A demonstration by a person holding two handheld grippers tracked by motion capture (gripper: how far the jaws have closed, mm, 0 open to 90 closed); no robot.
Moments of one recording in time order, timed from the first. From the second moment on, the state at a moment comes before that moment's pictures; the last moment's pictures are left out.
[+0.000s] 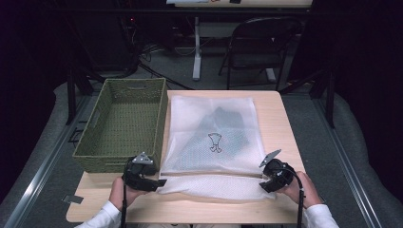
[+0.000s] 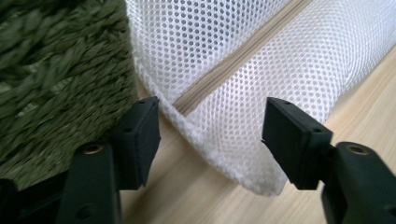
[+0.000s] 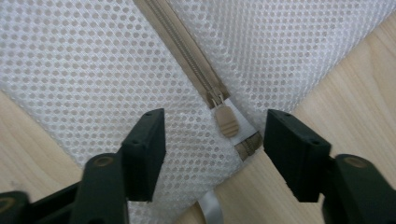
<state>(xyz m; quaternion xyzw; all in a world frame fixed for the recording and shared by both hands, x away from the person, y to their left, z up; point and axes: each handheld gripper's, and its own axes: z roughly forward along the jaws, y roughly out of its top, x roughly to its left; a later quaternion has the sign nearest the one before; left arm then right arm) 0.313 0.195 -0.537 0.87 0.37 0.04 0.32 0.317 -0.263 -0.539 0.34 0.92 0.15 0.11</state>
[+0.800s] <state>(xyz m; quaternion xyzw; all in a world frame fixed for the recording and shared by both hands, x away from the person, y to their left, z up) 0.269 0.223 -0.478 0.87 0.35 0.11 0.32 0.285 -0.254 -0.480 0.36 0.89 0.25 0.13</state>
